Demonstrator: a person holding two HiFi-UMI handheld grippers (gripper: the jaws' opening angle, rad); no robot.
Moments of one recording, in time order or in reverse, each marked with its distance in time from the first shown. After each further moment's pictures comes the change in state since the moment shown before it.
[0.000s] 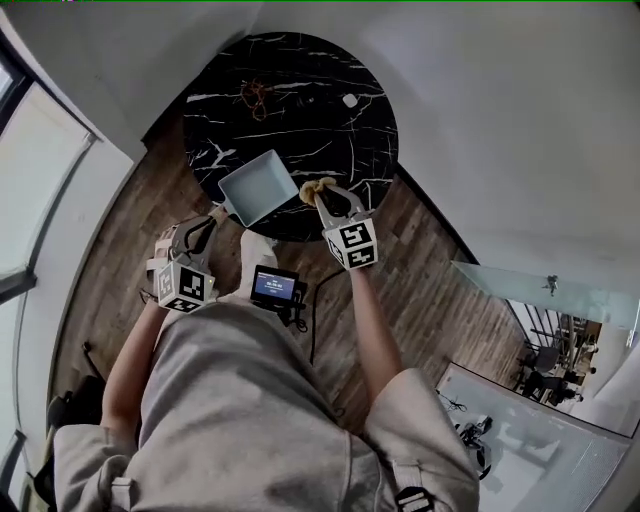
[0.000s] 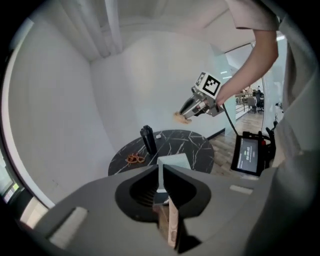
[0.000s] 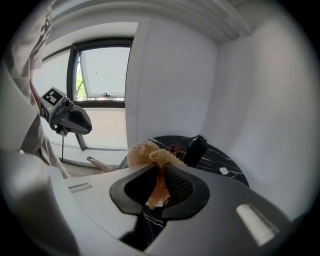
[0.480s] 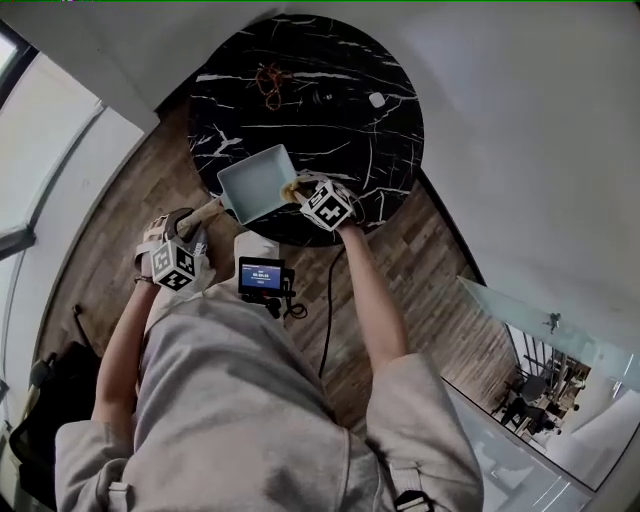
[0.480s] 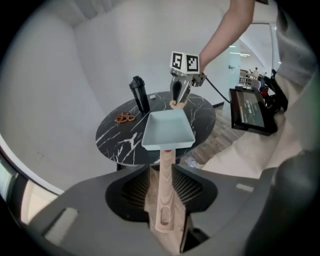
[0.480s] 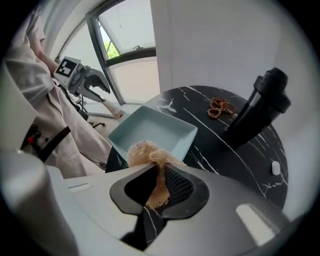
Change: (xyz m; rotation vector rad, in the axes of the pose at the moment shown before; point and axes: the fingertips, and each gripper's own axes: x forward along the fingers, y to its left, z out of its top) left arm 0.060 -0.026 -0.127 0.002 0.398 -0.069; right arm 0.134 0.021 -0.126 -0.295 0.492 0.473
